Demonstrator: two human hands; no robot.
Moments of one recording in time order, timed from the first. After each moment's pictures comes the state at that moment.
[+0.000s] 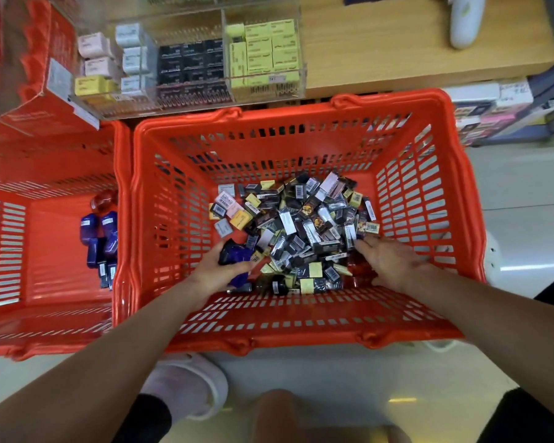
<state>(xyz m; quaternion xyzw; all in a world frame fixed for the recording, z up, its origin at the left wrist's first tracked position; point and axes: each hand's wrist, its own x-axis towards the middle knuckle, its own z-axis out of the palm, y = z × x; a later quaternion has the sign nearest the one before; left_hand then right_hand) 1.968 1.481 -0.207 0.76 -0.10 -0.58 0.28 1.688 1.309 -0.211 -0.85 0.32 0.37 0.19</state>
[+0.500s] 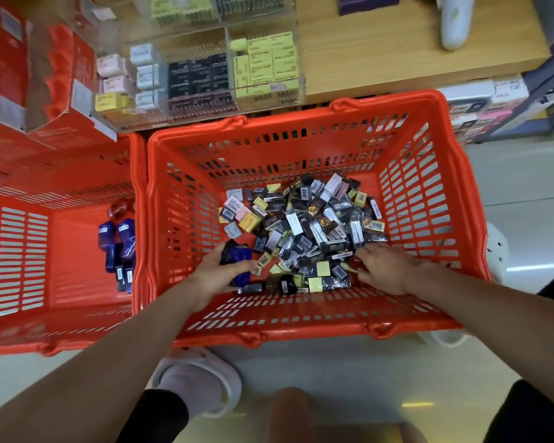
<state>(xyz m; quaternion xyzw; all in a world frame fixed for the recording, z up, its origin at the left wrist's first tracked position) 1.979 1.486 -0.193 0.75 -0.09 -0.60 0.27 1.689 1.321 -0.215 -0.85 0.30 0.37 0.24</state>
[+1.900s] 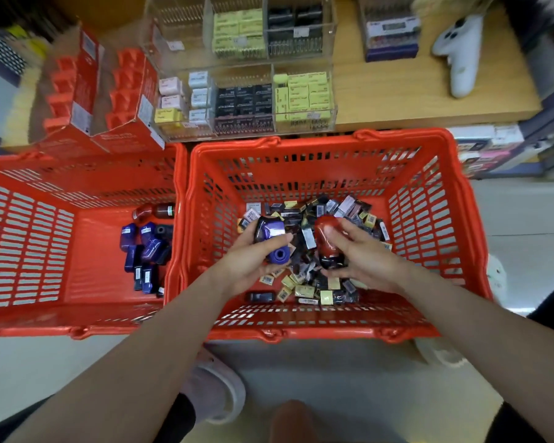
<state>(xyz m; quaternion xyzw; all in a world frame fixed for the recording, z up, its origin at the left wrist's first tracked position) 1.963 1.450 -0.147 0.60 -0.05 -0.64 0.48 1.766 1.340 -0.137 -0.40 0.44 -0.01 0.80</state>
